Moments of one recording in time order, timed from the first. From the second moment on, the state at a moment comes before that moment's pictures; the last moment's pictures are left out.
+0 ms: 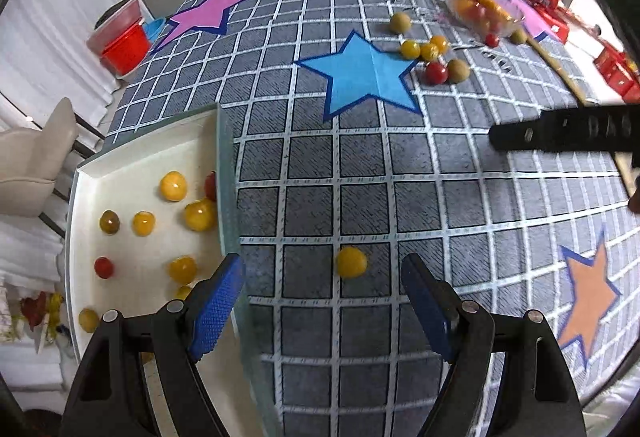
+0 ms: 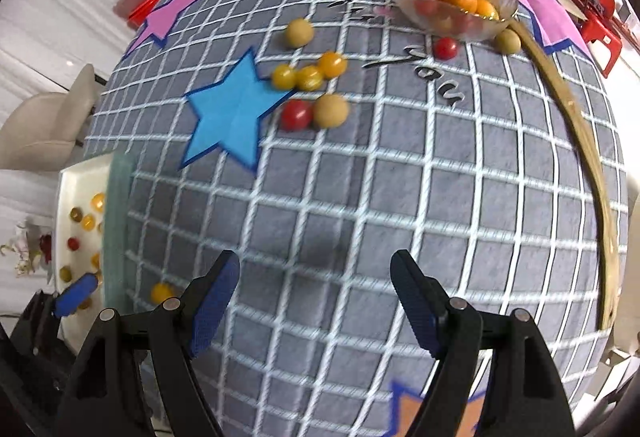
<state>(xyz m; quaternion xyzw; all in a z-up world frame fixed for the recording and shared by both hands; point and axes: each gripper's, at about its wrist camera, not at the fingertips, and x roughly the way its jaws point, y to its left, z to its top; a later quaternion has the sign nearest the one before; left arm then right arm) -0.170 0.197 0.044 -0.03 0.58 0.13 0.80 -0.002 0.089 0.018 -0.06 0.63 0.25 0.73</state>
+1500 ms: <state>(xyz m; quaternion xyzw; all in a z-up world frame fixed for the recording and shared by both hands) -0.163 0.196 0.012 -0.09 0.59 0.10 0.80 -0.018 0.072 0.003 -0.01 0.62 0.27 0.74</state>
